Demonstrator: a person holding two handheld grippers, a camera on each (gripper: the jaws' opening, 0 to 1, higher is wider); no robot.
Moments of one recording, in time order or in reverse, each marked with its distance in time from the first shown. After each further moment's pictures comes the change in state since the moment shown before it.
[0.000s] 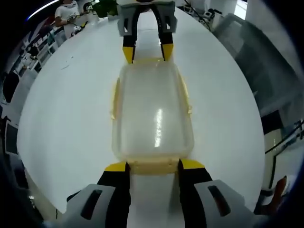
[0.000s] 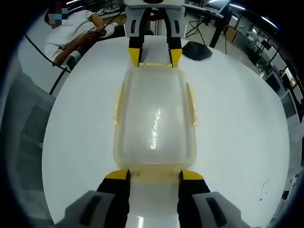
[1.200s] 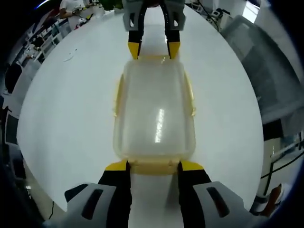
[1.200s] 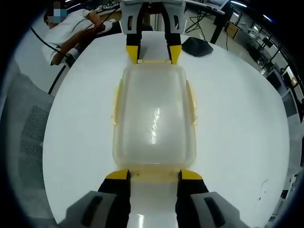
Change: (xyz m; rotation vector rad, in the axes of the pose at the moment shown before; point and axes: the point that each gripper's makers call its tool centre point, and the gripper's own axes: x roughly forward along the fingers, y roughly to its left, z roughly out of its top) left arm 0.001 0.001 -0.001 -0.071 0.029 0.029; right arm -0.002 0.000 -0.002 -0.001 0.044 -0.004
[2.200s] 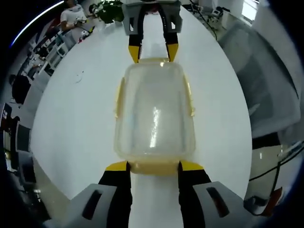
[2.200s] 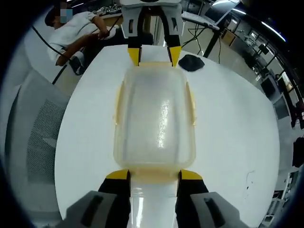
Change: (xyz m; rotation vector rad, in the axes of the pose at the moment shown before) left arm -0.055 -0.017 0.059 0.054 -0.017 0.091; right arm -0.073 0.017 -0.015 -0.017 -0.047 -0.060
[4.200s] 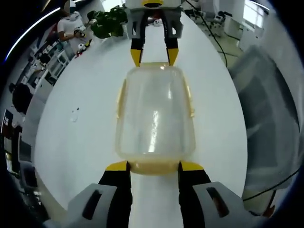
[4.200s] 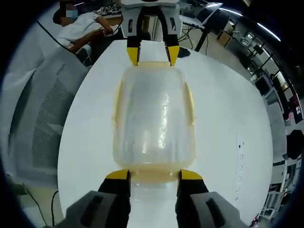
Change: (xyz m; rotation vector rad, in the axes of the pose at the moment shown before) left arm 0.029 -0.005 0.152 -0.005 -0.051 0.013; right arm -0.073 0.006 -0.136 0.000 -0.008 -0.035
